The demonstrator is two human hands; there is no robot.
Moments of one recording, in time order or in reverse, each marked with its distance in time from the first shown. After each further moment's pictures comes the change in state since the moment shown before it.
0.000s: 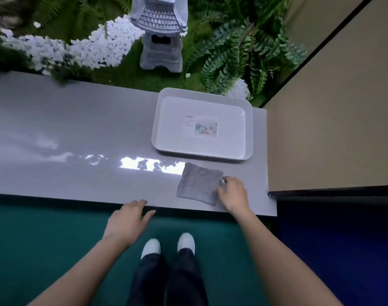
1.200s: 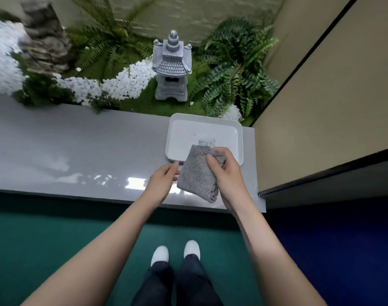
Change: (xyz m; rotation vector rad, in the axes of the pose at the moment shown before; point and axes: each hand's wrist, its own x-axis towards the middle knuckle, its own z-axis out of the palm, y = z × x) left_hand -0.060 0.076 -0.118 -1.096 0.085 0.055; right_hand -0.163 -0.117 -0.137 1.257 0.030 -0.305
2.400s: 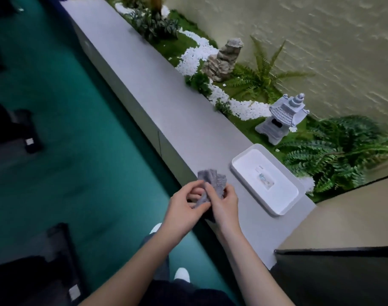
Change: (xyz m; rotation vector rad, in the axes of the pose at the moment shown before) left_hand -0.260 -0.019 0.114 -0.429 0.775 0.232; right_hand -0.154 0.014 -0.021 -0.273 -0.498 0.042
